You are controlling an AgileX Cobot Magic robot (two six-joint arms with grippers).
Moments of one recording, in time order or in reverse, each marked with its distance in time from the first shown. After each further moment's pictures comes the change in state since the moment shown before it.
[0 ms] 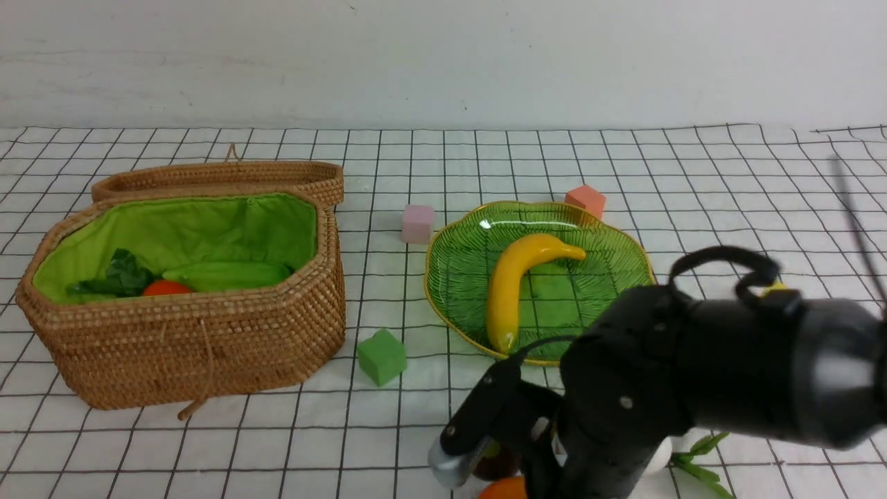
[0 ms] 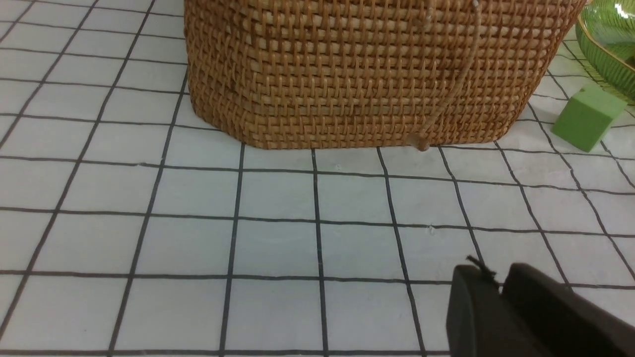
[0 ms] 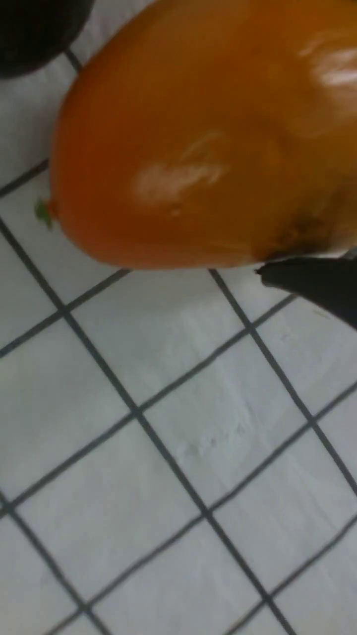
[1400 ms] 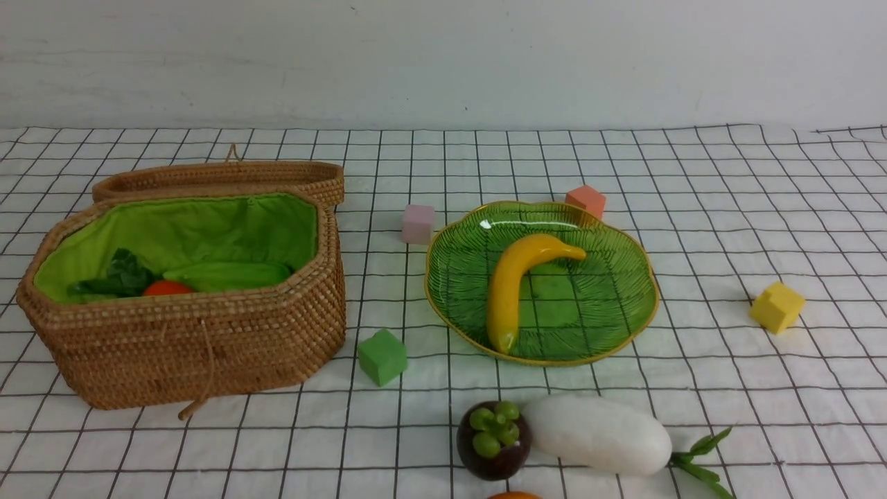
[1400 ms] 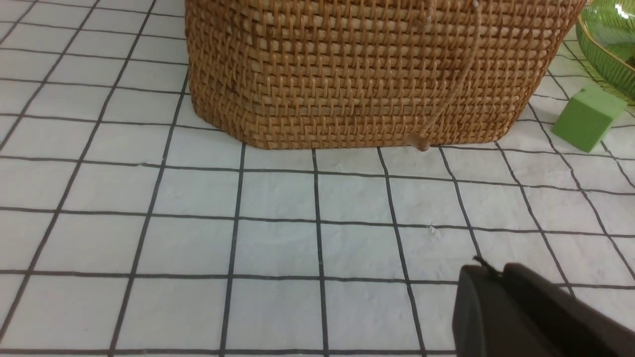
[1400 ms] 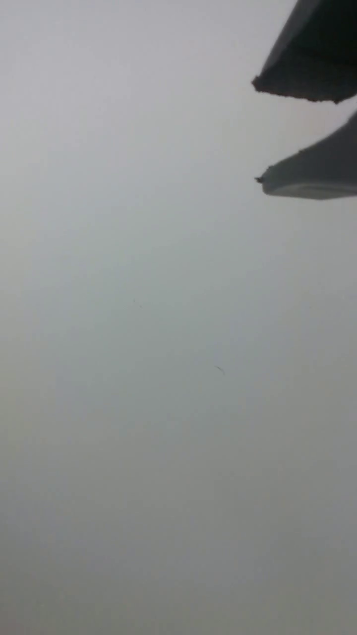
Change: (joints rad) right arm -0.844 -1.703 0.792 0.042 -0.992 0.581; left arm 0.000 0.000 0.000 0.000 0.000 0.000
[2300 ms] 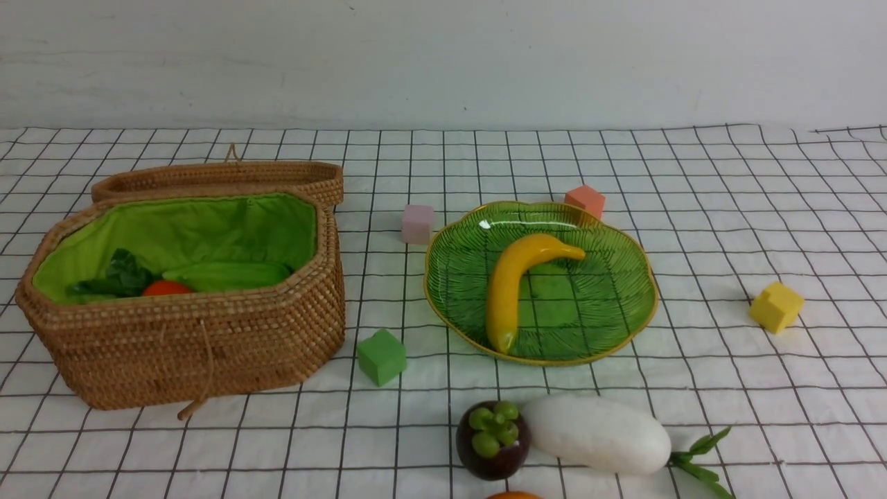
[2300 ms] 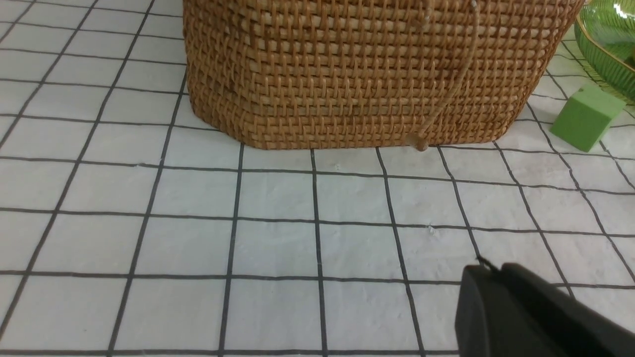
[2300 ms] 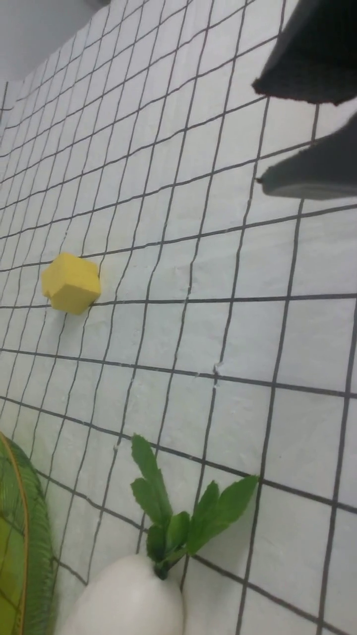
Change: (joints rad) right arm 0.000 -0.059 0.285 -0.275 0.542 -0.494; left arm 0.000 0.000 0.000 0.000 -0.001 0.000
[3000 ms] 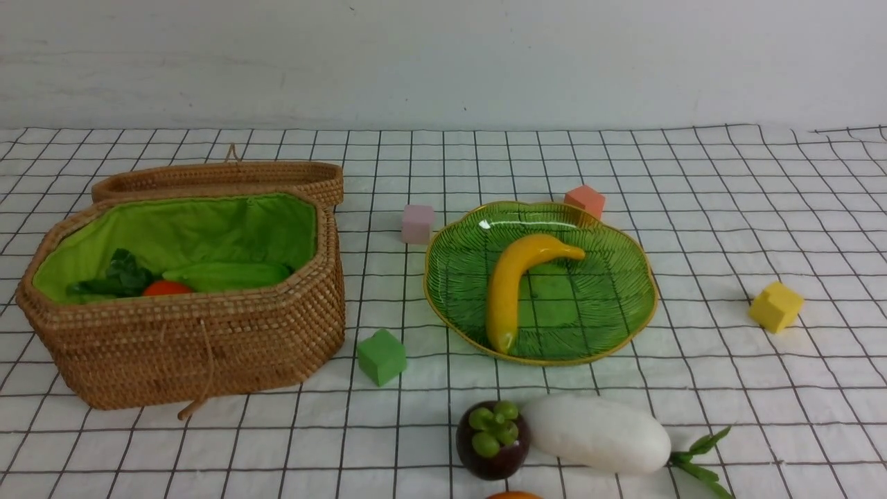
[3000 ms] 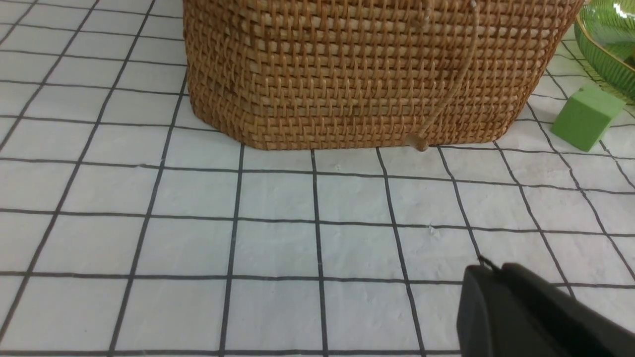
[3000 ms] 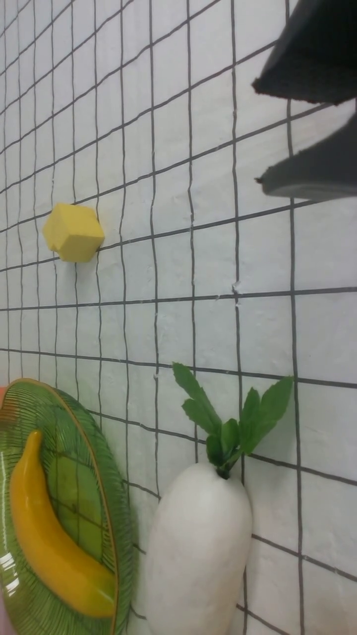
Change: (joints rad) right arm 0.000 0.000 -0.003 0.226 0.026 0.054; left arm 0.000 0.000 0.000 0.001 0.000 0.000
